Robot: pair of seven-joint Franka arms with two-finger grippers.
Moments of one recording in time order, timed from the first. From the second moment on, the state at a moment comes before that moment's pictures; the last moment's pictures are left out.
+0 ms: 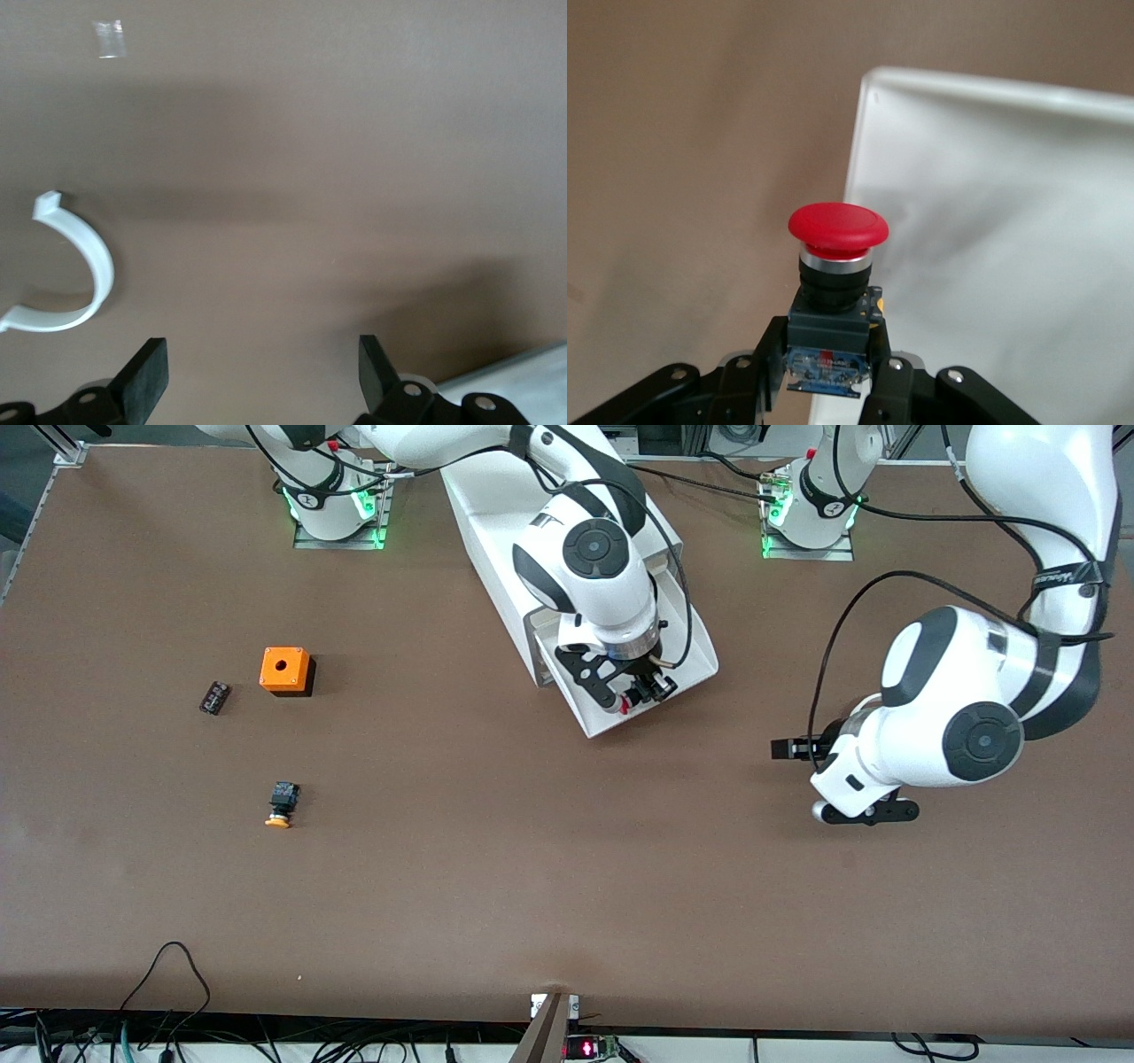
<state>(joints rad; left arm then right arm) 0.11 0.54 -0.43 -1.43 0.07 1.68 -0.40 0.83 0.82 0.05 -1.01 0.14 2.05 1.71</state>
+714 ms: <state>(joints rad) 0.10 0.46 -0.59 -1.92 0.07 2.26 -0.89 0.49 0.72 0.03 -0.98 0.19 1.65 0.95</state>
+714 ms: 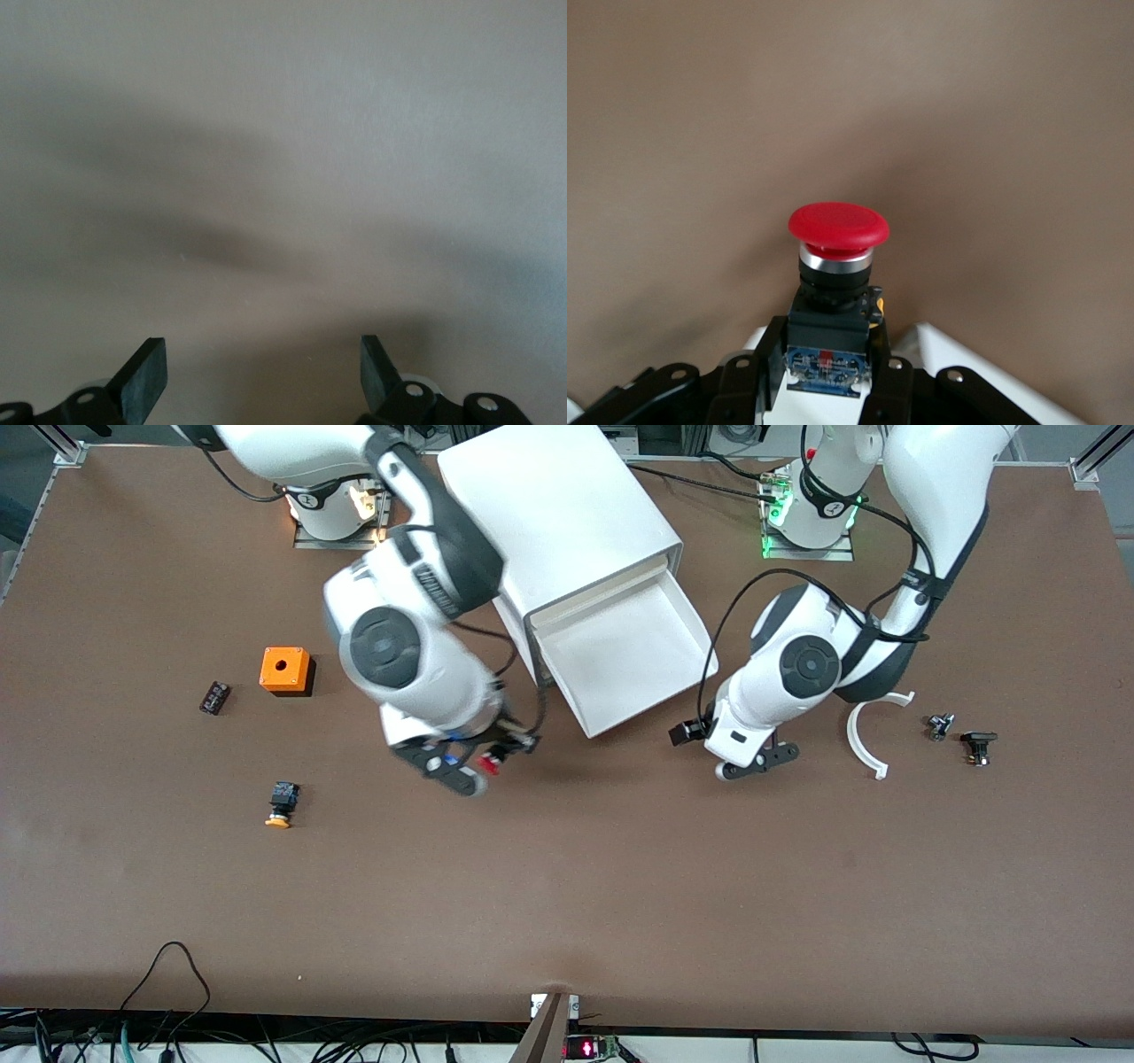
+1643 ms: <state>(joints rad) 0.10 0.45 -0.83 -2.00 0.05 2.14 -1.08 0.25 0.70 -0.14 -1.34 0.19 1.82 0.02</state>
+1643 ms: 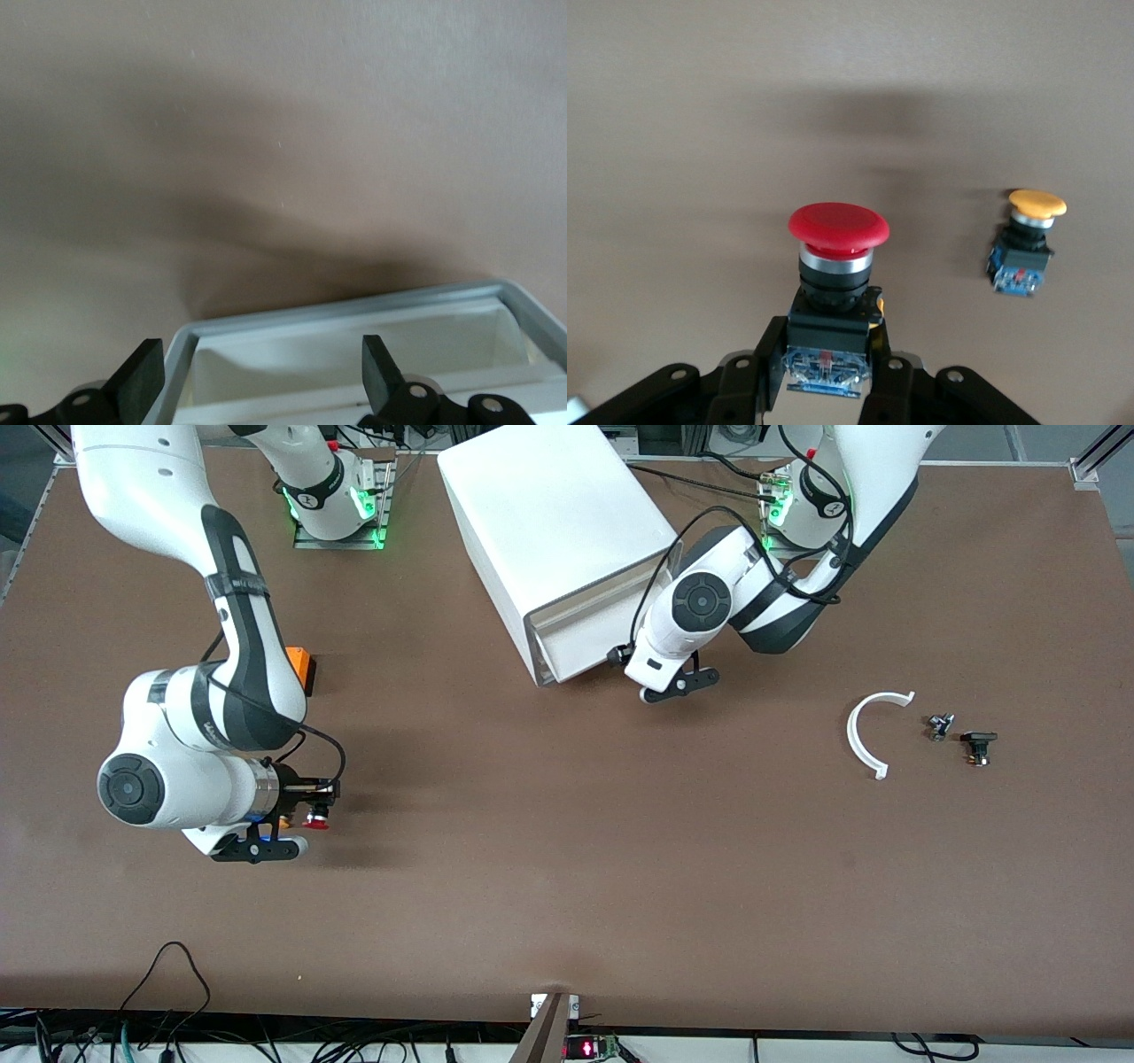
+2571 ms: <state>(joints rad) 0.10 0.49 -0.90 -2.01 -0.04 2.13 -1.09 0.22 0.77 -0.14 -1.52 0.21 2.09 -0.09</state>
